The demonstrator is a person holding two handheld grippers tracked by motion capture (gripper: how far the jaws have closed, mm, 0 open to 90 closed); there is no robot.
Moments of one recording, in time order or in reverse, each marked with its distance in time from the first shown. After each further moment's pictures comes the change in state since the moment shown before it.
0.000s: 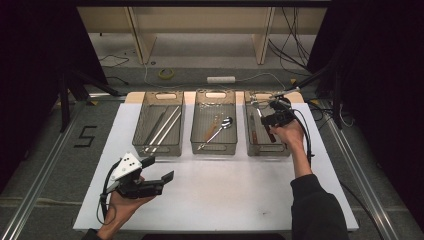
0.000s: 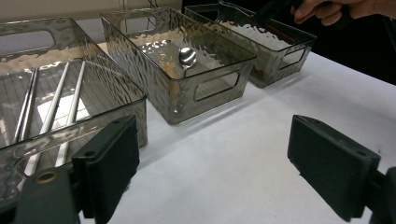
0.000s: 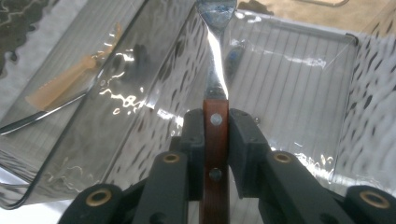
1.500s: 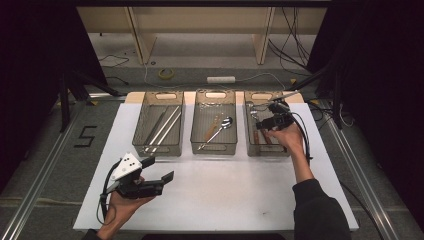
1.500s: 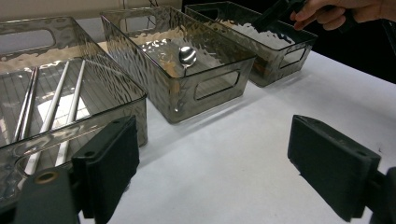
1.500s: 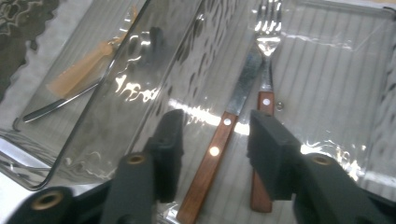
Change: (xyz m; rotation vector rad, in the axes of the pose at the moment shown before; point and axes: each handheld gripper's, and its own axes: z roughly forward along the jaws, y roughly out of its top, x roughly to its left) left arm 0.000 0.000 0.000 0.001 0.002 -0.002; right arm 0.003 -0.007 0.005 0.042 0.068 0.032
